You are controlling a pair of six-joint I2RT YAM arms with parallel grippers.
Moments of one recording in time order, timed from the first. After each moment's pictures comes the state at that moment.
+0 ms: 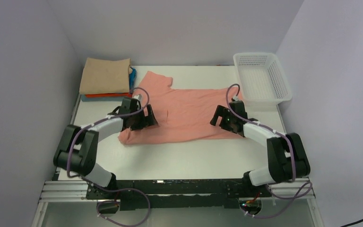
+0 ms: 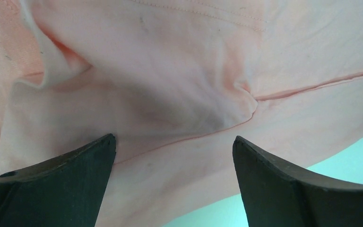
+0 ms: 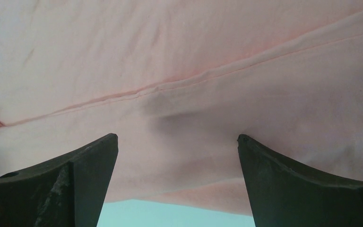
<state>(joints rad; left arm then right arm) -0.29 1.58 0.81 -0.13 0.19 -0.51 0.22 1.47 0.67 -0.05 -0.04 0.54</state>
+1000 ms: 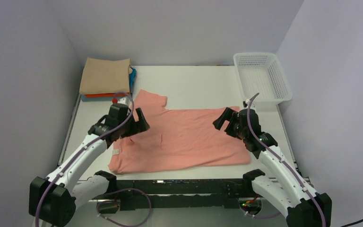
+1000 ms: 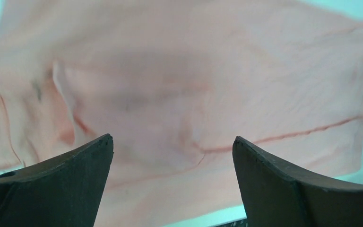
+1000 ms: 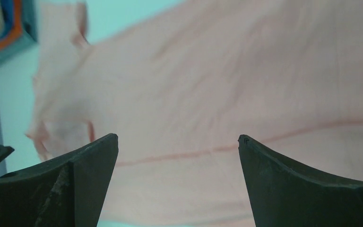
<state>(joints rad) -0.36 0.99 0.67 -0.53 0.04 -0.65 0.33 0.83 0.58 -0.43 -0.02 0.70</state>
